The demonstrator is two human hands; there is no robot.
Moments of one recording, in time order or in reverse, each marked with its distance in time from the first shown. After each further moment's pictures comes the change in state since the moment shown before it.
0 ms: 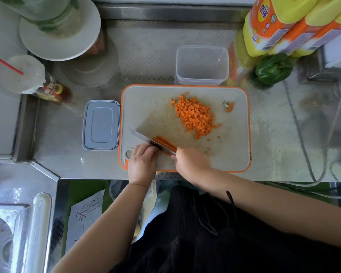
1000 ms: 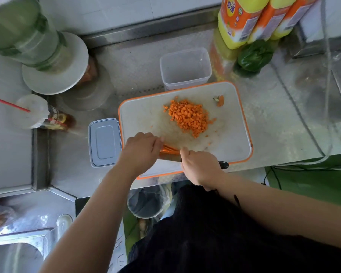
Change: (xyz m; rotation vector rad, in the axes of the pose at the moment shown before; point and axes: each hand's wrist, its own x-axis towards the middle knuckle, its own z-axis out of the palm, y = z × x) left_hand 0.087 0.053 -0.083 0.302 -0.710 0.160; right_hand -0.027 0.009 0.012 -0.282 0.189 -0.076
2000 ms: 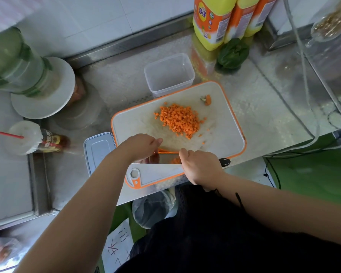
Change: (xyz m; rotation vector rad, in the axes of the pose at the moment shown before) left_hand 0.056 -0.014 -0.008 0.053 -0.405 0.010; right_hand -0.015 -0.002 -0.005 0.094 0.324 0.077
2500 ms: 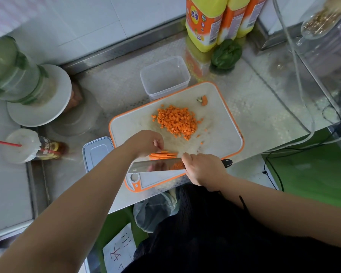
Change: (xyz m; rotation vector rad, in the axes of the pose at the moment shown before) left_hand 0.023 0.001 -0.003 -0.094 0.030 0.197; right_hand -0.011 0.009 0.010 0.015 0.003 -0.005
